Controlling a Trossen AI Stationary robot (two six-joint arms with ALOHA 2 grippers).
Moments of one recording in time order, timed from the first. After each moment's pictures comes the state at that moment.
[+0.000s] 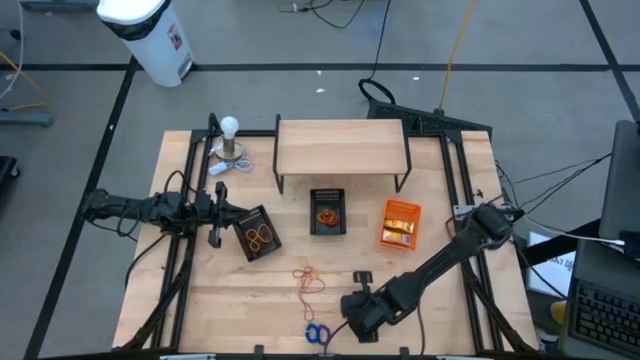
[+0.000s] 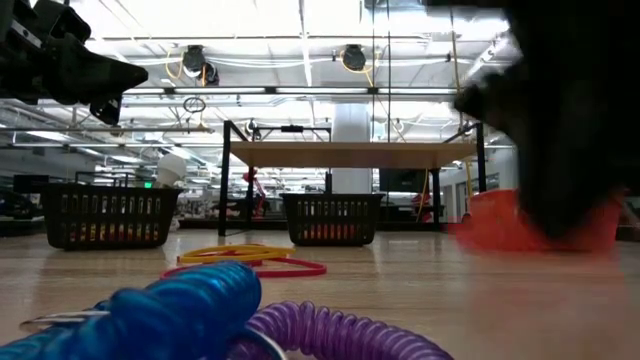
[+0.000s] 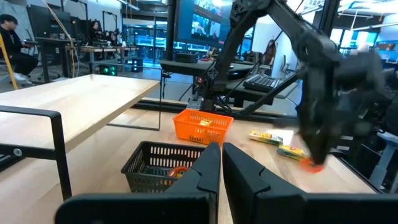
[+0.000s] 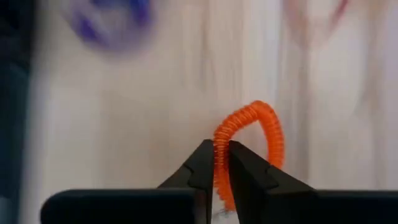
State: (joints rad) left arm -0.17 0.01 0.02 0.06 -0.18 -0.08; right arm 0.65 1.97 1.38 -0.52 0.21 0.56
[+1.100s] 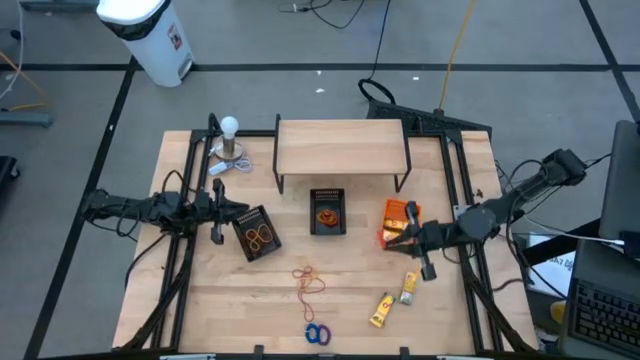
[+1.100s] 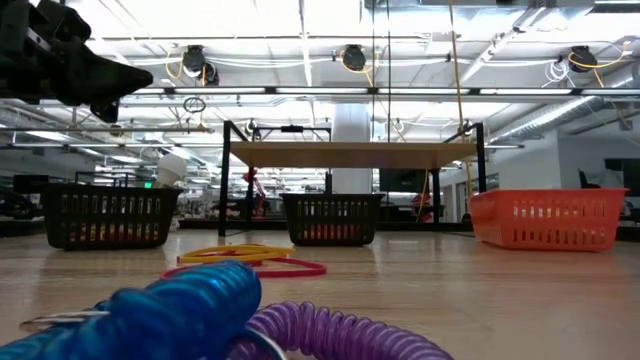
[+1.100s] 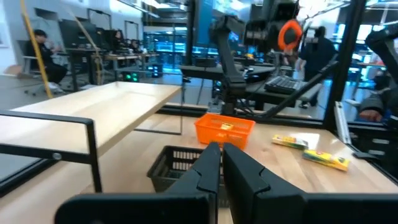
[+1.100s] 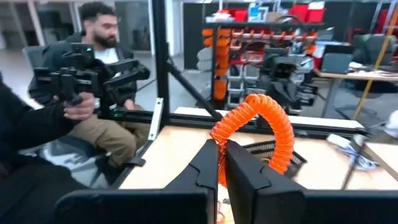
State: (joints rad) left arm -0.17 0.01 0.01 0.07 -0.27 -0.03; right arm 0.53 0.86 0.53 0.34 0.35 0.02
